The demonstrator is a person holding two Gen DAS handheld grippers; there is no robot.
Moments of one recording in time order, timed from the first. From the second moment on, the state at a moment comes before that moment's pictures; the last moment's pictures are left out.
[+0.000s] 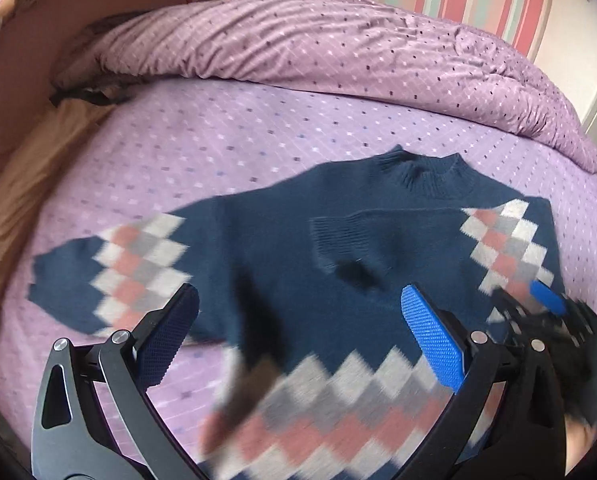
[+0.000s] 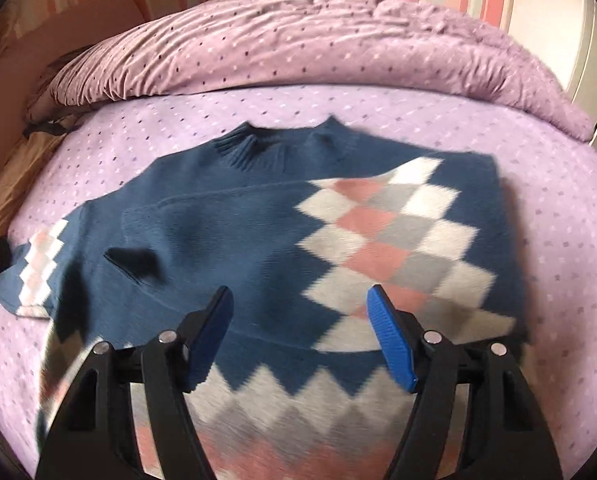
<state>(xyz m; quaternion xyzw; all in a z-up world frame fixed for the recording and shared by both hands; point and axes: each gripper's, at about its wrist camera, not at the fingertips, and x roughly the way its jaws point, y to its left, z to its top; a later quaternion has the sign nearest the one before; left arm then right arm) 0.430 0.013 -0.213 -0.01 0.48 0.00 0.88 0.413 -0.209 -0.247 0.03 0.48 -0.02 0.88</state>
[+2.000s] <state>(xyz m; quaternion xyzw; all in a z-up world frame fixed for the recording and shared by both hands) 0.424 0.053 -0.271 0.04 0.52 0.00 0.85 0.390 -0.279 -0.226 -0.01 0.45 -0.05 0.89</state>
